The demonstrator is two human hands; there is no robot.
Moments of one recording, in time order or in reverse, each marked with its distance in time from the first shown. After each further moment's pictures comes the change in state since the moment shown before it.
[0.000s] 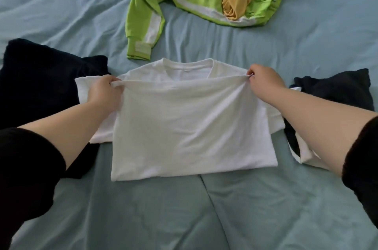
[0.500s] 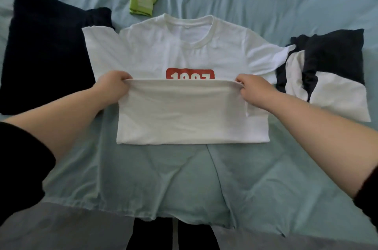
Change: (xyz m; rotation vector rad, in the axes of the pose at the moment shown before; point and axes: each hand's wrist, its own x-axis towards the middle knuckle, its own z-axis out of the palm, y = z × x) left_hand -0.120 -0.025 -0.019 0.191 -0.351 0.068; right_hand -0.144 0.012 0.028 0.014 -0.303 -0.160
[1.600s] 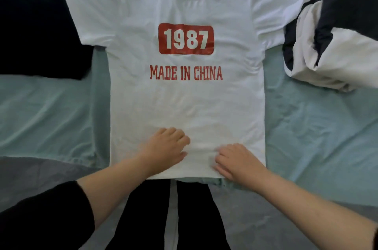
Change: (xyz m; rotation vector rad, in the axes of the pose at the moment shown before) left_hand -0.171 0.001 0.185 0.516 -0.288 0.777; right_hand -0.205 0.030 0.158 -0.296 0.000 -0.681
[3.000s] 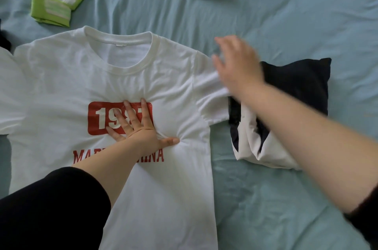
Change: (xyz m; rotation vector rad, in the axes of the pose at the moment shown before) left_hand 0.250 -0.045 -0.119 -0.516 -0.239 -0.917; right_hand 0.197 0.308 -0.190 -0.024 0.323 0.568
